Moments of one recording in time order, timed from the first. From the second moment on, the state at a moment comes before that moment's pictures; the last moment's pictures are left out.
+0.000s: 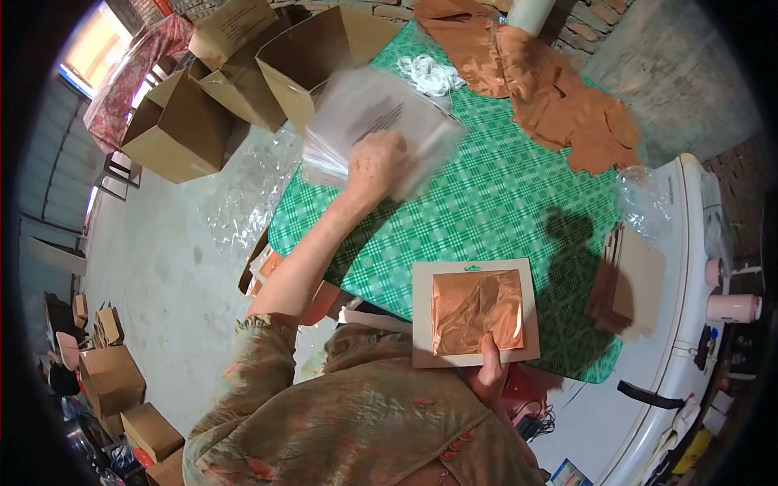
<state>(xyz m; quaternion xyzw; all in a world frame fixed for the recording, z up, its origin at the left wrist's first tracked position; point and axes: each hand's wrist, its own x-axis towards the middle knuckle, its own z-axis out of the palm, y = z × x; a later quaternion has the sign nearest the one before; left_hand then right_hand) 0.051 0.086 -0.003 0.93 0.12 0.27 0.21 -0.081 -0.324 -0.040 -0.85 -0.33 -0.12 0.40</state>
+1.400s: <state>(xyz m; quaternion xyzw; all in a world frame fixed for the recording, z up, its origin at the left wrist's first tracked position) 0.048 0.064 0.012 0.94 0.00 0.32 0.07 -0.062 -0.324 -0.022 -0.66 0.02 0.10 0.75</state>
